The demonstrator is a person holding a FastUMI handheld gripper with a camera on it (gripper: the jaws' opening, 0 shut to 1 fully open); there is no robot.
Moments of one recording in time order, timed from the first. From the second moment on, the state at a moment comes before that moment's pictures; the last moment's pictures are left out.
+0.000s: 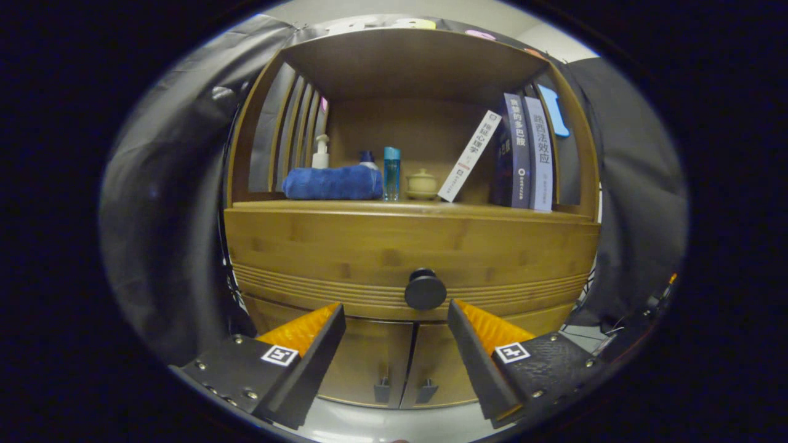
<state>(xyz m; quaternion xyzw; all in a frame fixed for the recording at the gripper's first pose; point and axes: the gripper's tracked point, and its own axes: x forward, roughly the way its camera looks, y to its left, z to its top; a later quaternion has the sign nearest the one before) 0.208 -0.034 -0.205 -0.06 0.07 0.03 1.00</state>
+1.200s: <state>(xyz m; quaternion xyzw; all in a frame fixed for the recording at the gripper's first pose) 0.266 -0.050 -0.197 0.06 0.05 0.07 1.00</state>
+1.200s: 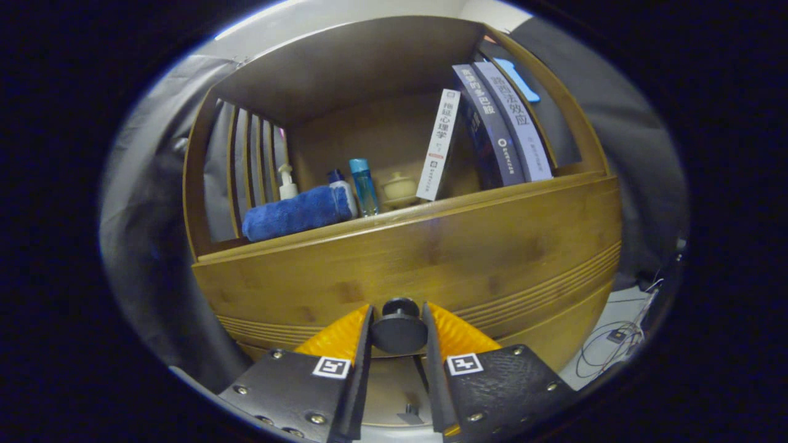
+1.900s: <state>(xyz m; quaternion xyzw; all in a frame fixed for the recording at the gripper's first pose) 0.164 -0.064 -0.192 0.01 0.06 0.03 1.00</state>
